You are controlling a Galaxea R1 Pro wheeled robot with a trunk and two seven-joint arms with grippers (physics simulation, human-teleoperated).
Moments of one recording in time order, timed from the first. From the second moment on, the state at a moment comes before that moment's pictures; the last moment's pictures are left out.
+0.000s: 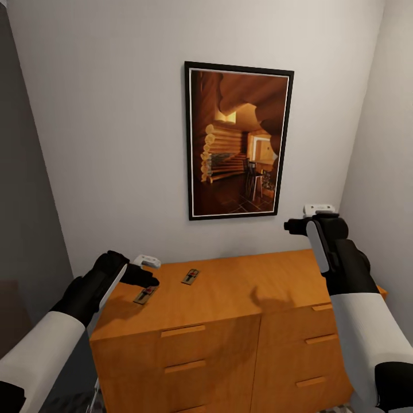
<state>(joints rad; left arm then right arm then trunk) -0.83 0.19 -0.31 -0.99 0.01 1.04 -0.36 -0.94 -0.11 0.01 -1.26 -0.12 1.04 -0.23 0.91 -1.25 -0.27</state>
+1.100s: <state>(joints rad) -0.83 0.18 -0.31 -0.97 0.02 1.04 -0.36 -0.94 -0.12 0.01 -1.26 -0.12 1.04 -0.23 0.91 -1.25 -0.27</state>
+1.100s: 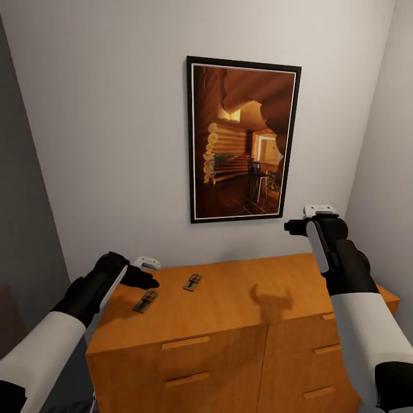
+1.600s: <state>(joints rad) -0.83 0.18 -0.31 -0.79 0.02 1.03 -0.36 -0.94 -0.12 0.01 -1.26 -0.12 1.04 -0.23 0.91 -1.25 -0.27</state>
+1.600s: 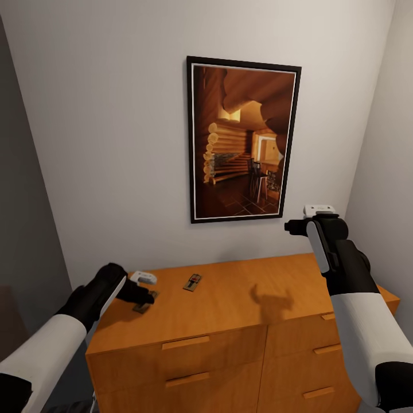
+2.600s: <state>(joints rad) -0.83 0.18 -0.31 -0.77 0.02 1.03 -0.36 -0.94 -0.12 0.01 -1.26 -0.12 1.04 -0.23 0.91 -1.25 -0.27</state>
